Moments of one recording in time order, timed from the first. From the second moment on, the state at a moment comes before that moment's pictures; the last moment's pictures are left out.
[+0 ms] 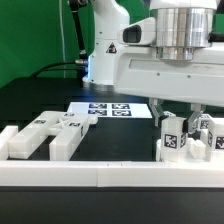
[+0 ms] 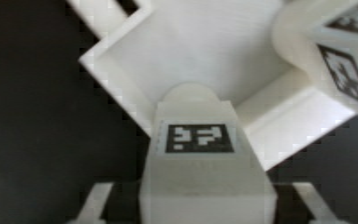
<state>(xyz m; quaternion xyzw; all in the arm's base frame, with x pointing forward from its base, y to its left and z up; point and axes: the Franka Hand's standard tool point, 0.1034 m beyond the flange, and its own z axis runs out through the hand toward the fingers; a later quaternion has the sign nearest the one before) 0.634 0.060 0.074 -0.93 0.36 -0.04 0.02</state>
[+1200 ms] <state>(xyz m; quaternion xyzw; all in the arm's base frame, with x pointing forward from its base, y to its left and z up) 0.633 0.064 0.074 -0.92 0.38 -0.03 0.03</state>
